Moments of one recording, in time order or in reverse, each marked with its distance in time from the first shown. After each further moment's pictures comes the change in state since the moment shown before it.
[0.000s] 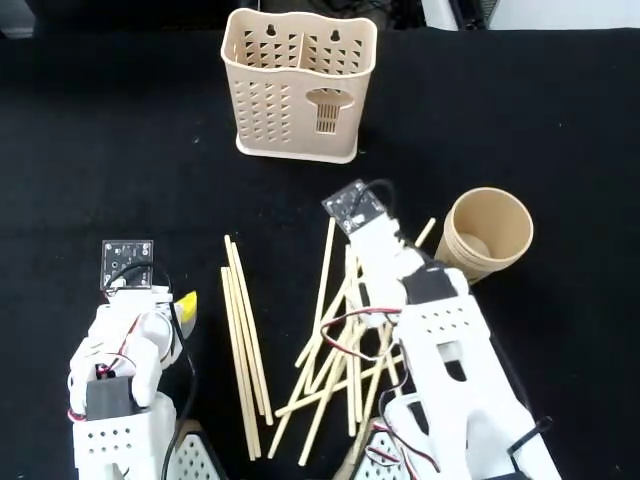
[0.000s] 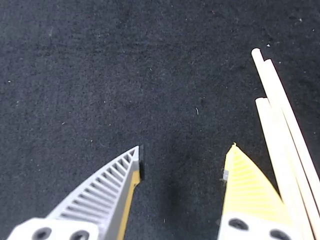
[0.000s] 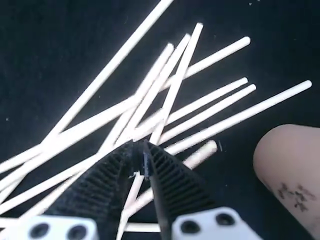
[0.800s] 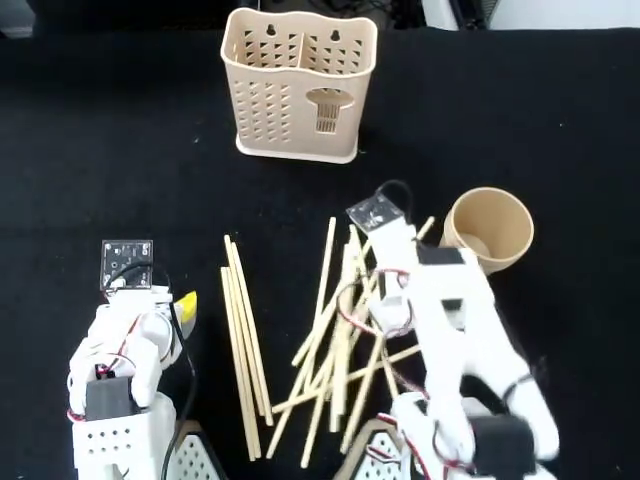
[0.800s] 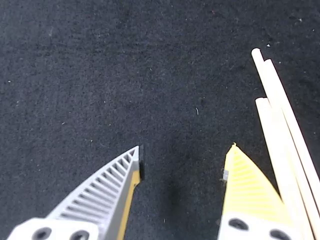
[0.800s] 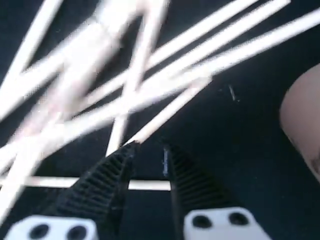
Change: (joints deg) left arm 0.0 0.0 0.0 0.0 0.0; right arm 8.4 19.3 -5.3 4.7 4.7
